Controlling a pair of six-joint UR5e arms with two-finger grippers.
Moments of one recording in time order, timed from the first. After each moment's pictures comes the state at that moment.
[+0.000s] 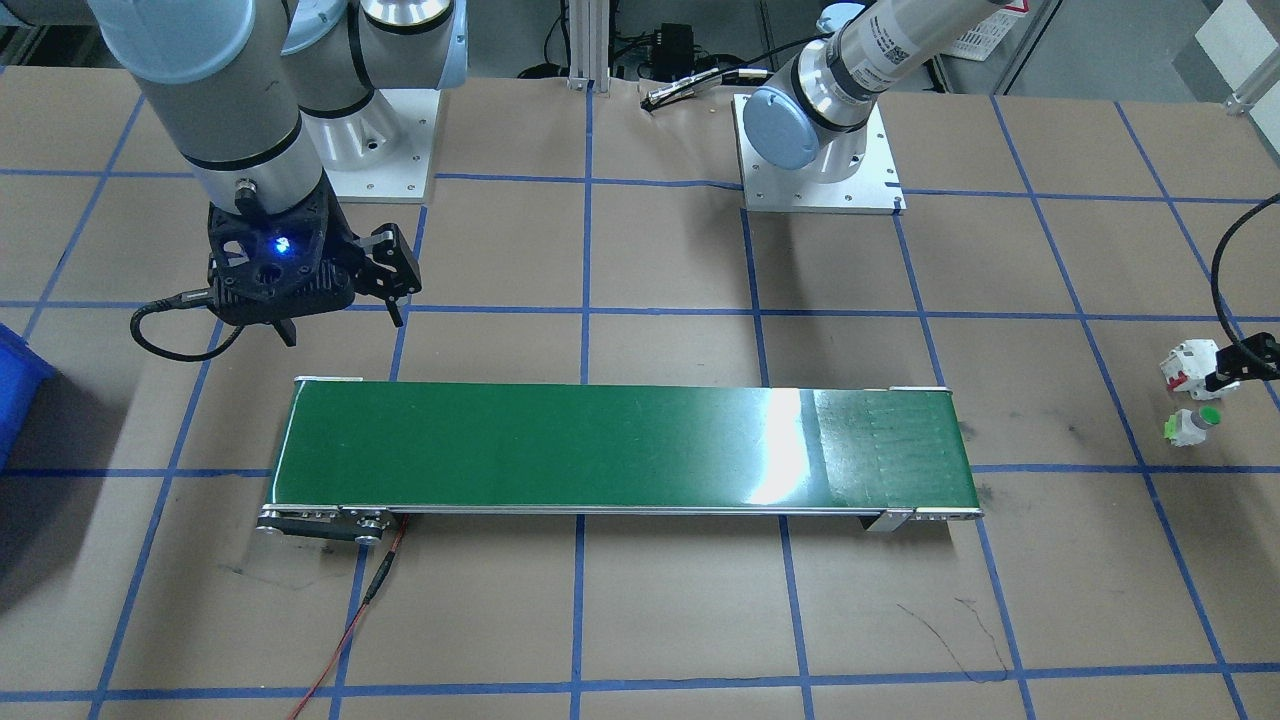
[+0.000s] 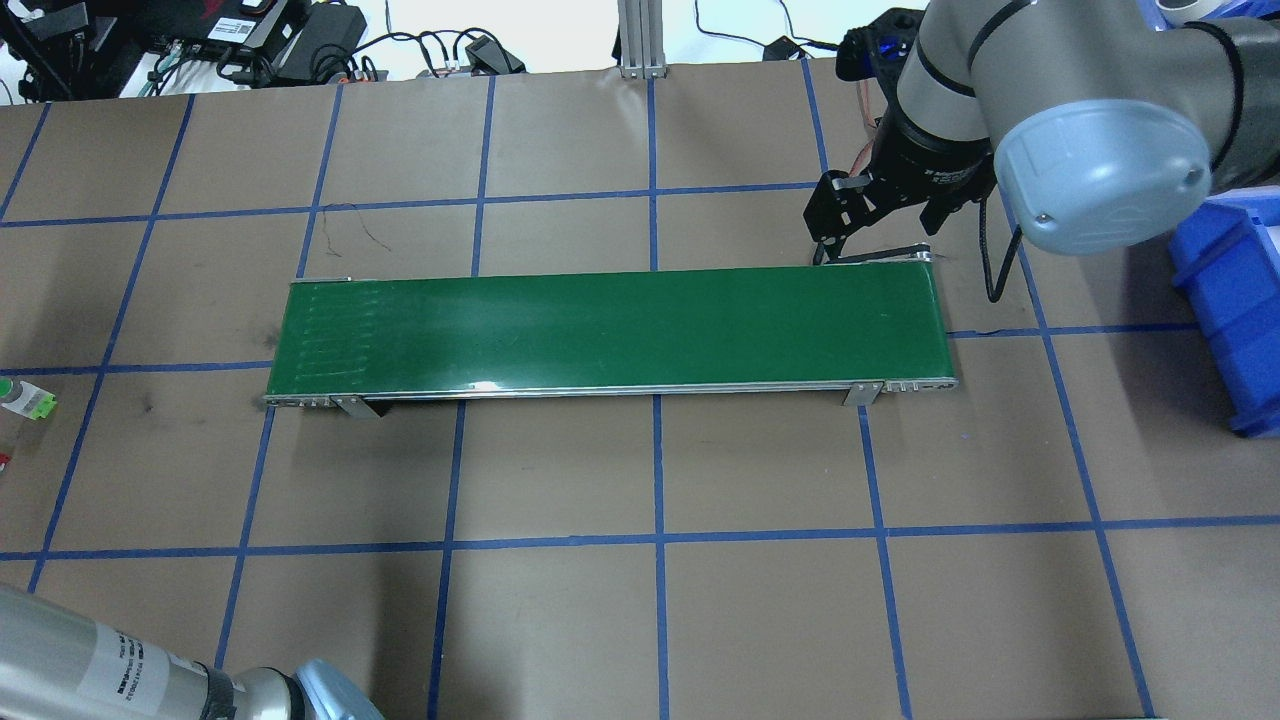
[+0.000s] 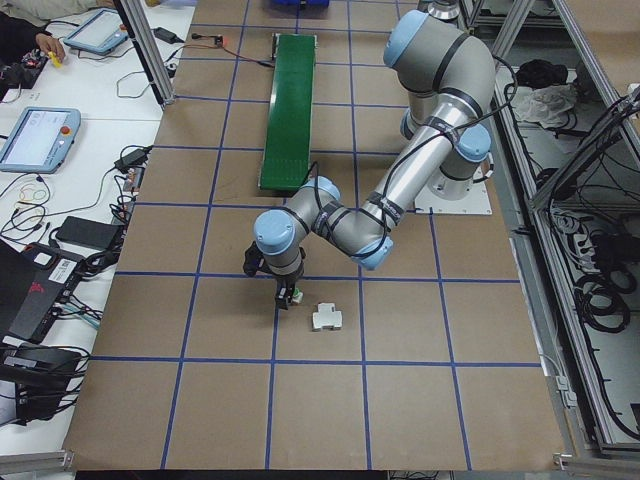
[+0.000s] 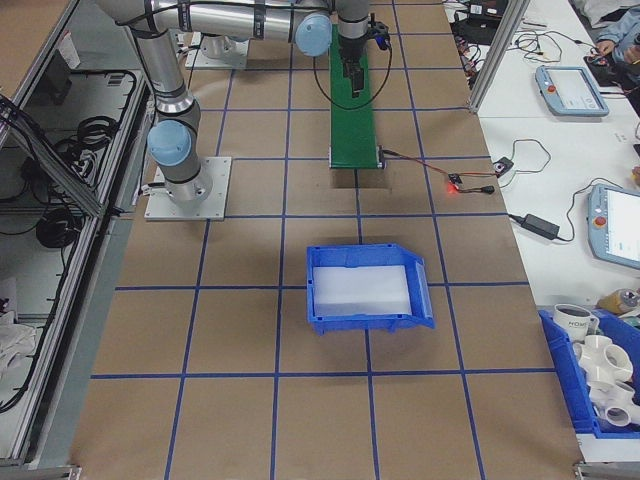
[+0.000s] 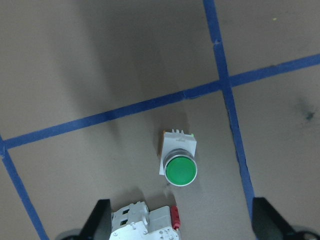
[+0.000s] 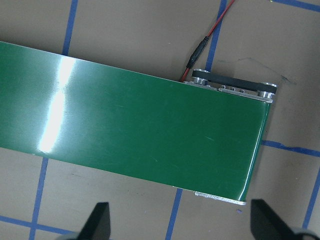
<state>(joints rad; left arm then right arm) -0.69 -2.07 -1.50 -1.20 1.64 1.13 1.62 -1.51 1.67 -1.80 -1.56 -0.17</state>
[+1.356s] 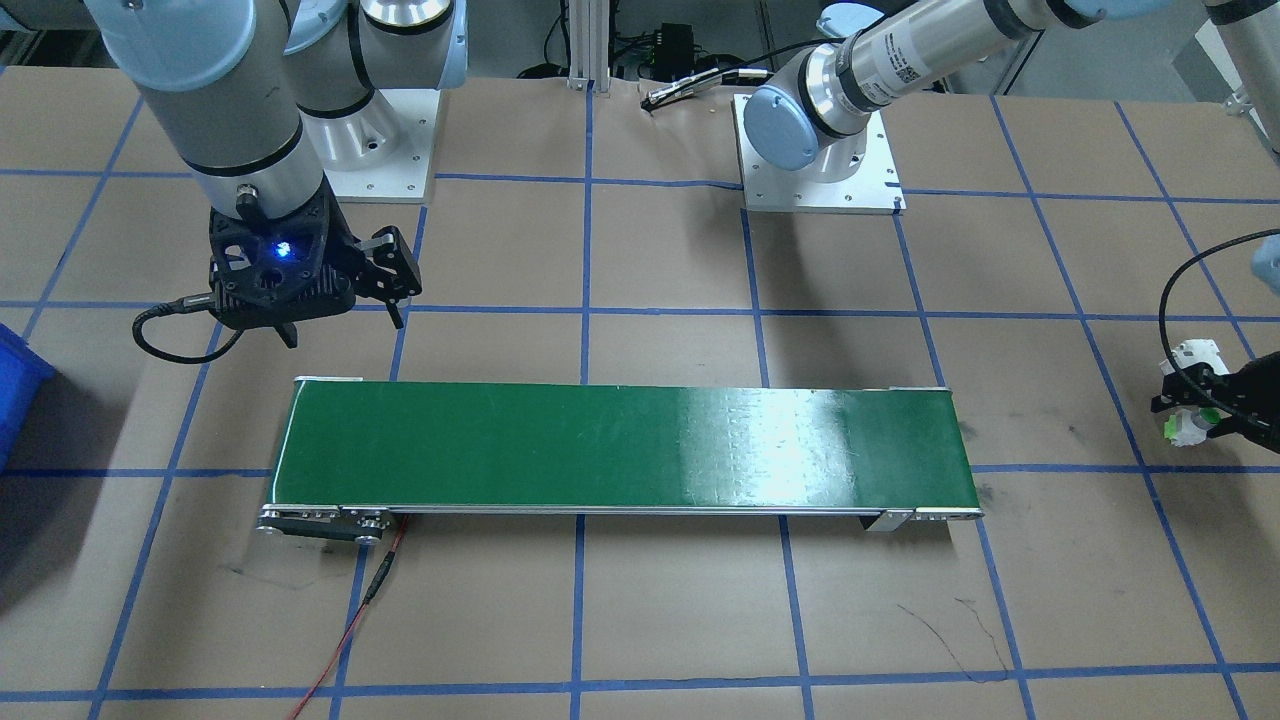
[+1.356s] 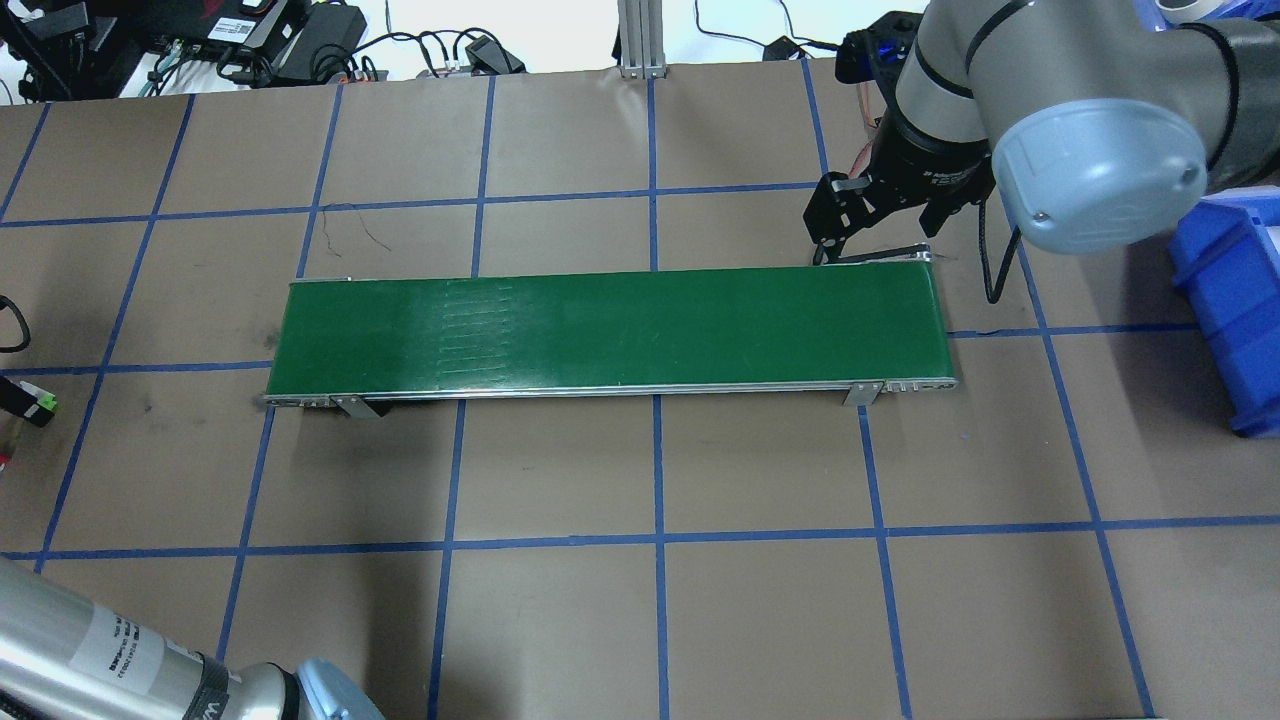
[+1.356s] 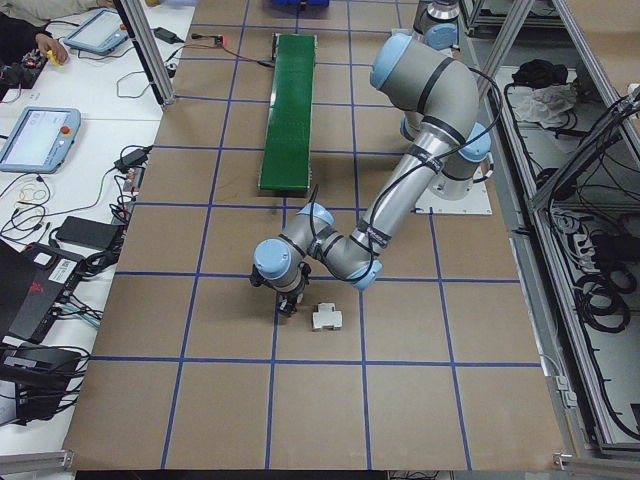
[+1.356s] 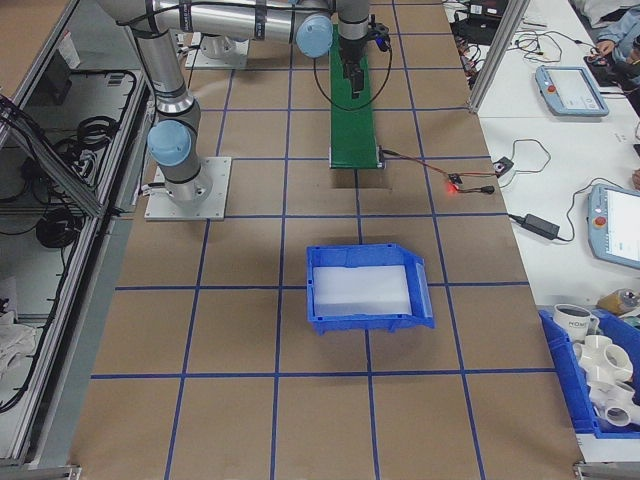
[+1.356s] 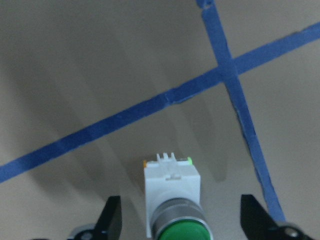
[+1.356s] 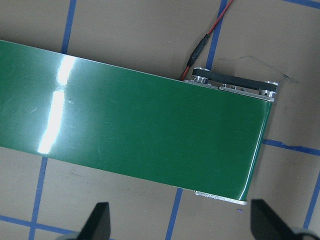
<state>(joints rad) -0.69 -2.19 -1.53 -1.15 1.64 1.28 1.62 -1.51 1.67 -1.79 -1.56 -0.17</state>
